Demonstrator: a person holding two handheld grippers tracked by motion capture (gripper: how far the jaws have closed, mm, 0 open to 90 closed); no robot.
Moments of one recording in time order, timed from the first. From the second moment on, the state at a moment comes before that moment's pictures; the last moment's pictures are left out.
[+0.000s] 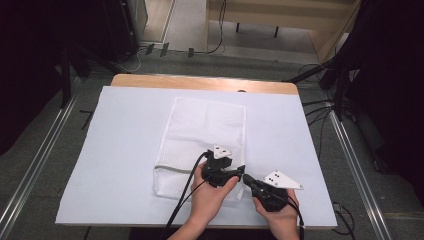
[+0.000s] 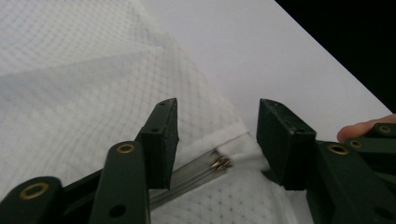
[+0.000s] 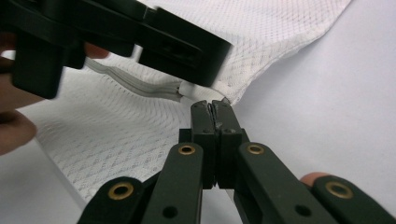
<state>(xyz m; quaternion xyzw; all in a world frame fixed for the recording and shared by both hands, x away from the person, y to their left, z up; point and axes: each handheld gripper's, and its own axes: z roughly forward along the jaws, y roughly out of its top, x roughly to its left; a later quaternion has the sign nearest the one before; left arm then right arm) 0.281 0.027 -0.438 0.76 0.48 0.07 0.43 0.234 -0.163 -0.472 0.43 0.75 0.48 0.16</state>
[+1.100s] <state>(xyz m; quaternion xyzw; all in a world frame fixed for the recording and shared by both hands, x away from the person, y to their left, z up) 0.273 0.052 -0.451 0.78 0.44 0.00 0.45 0.234 -0.165 -0.469 0.44 0.74 0.48 0.16</state>
